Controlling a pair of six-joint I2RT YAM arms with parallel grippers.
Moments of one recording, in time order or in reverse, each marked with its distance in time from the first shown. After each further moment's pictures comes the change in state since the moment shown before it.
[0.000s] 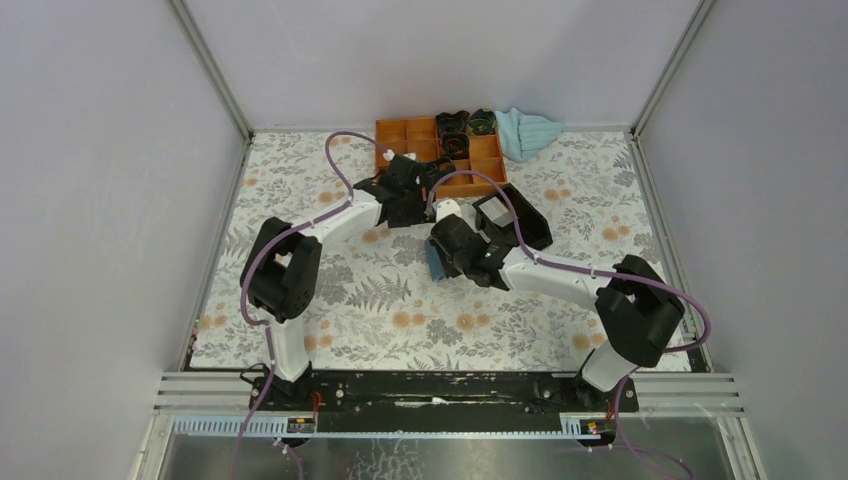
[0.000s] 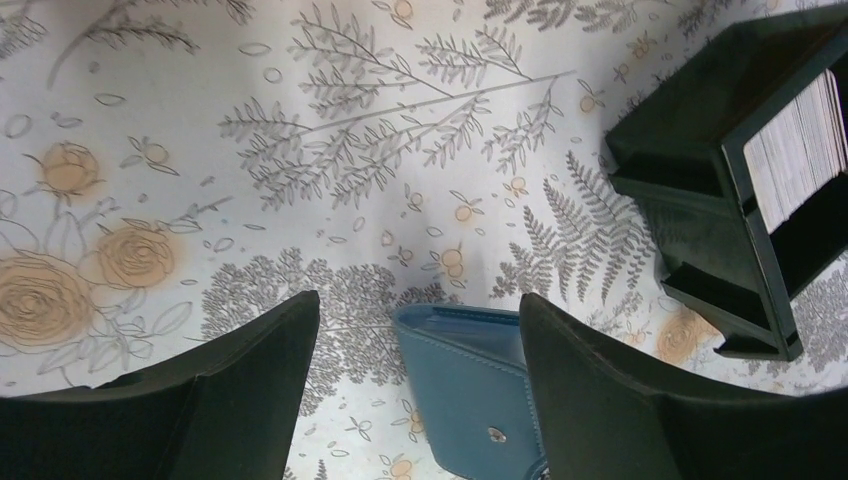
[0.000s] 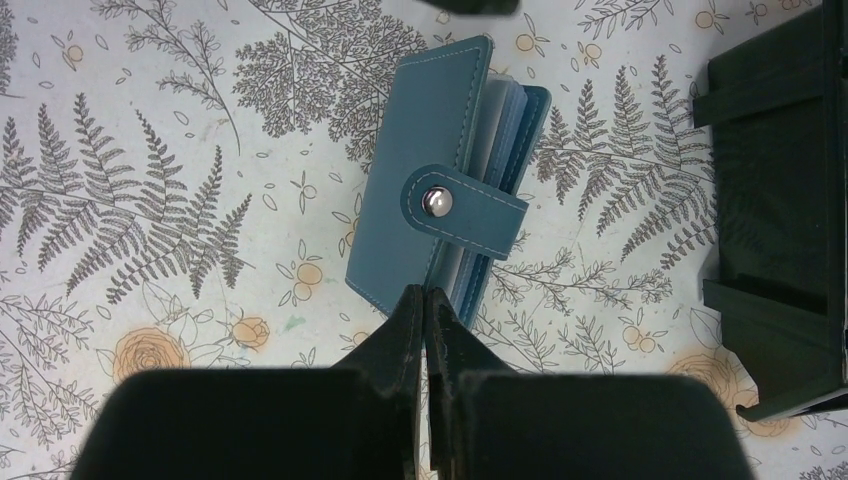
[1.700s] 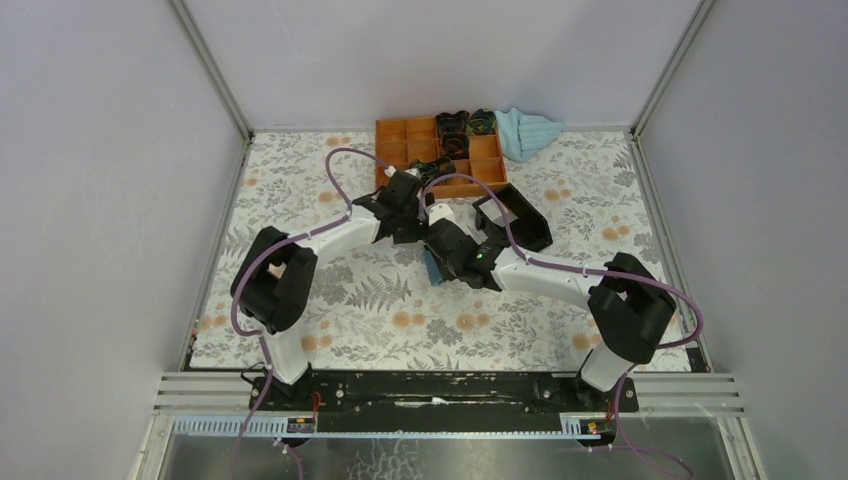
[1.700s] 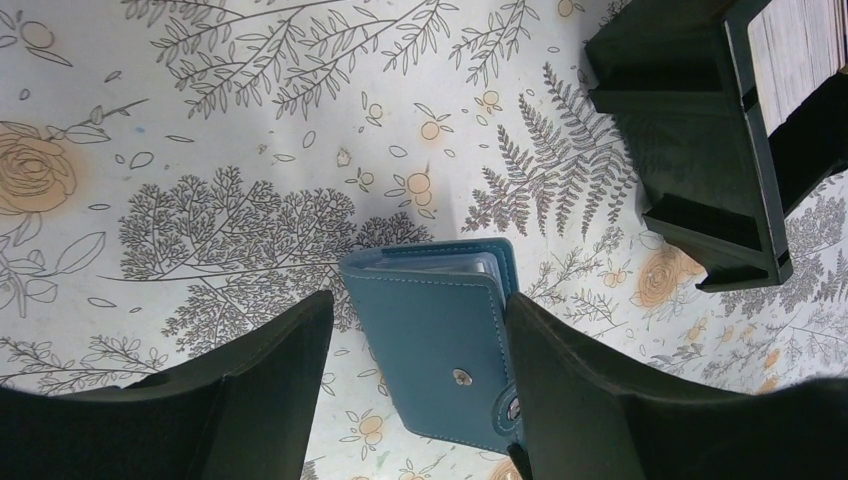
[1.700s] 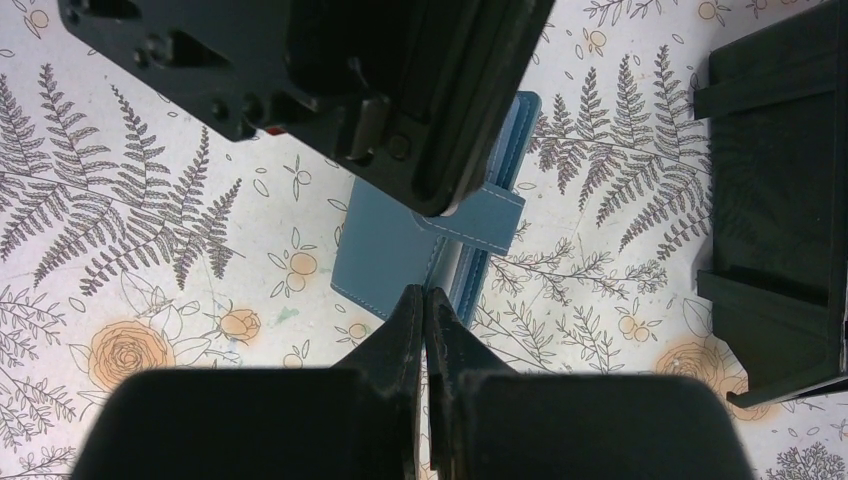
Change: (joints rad) left arm -0.051 -0.090 -0.169 0.085 0.056 -0.074; right arm 0.045 0.037 0.047 -0.063 0.060 -0.019
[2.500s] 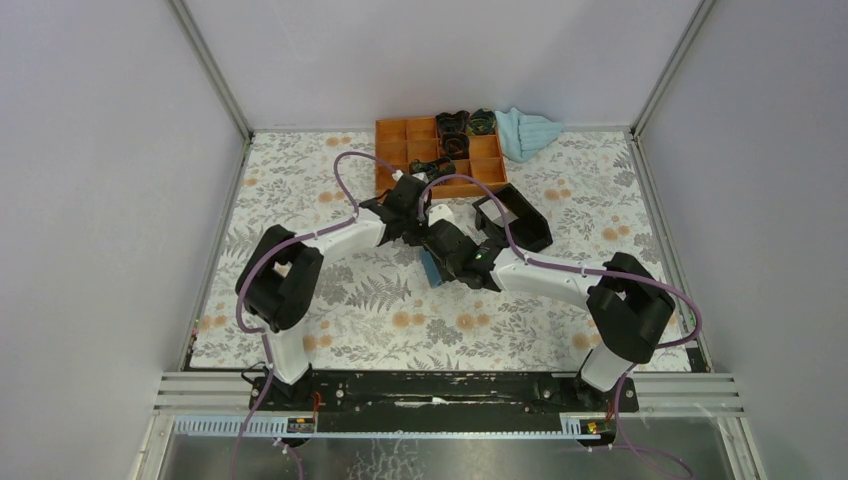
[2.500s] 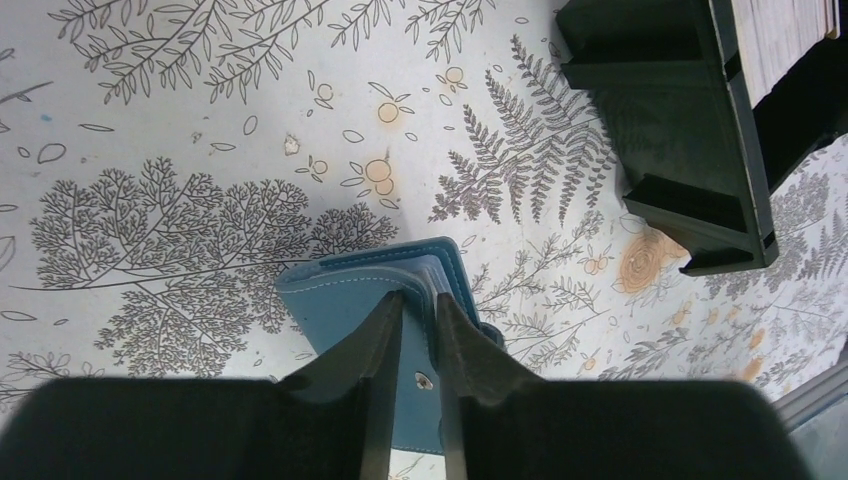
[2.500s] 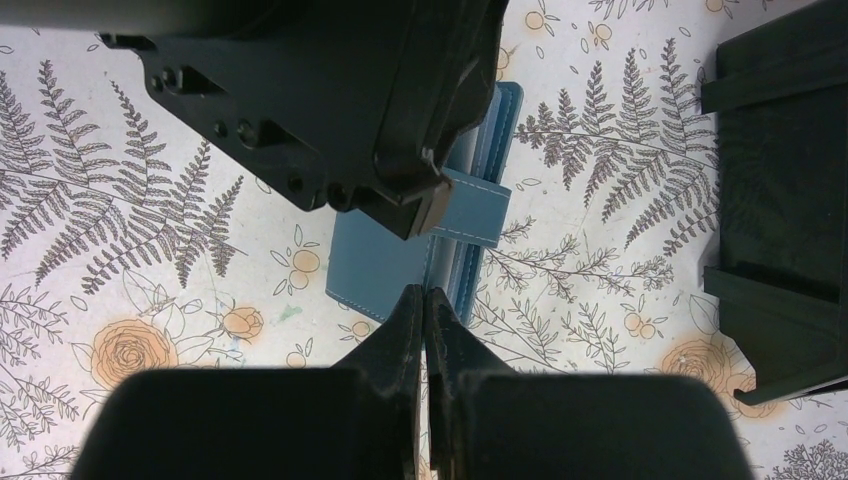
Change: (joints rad) left arm -0.031 0.032 0.003 0.029 0.016 -0.020; right arm 0.005 0.005 0.002 -0.007 0.002 0.010
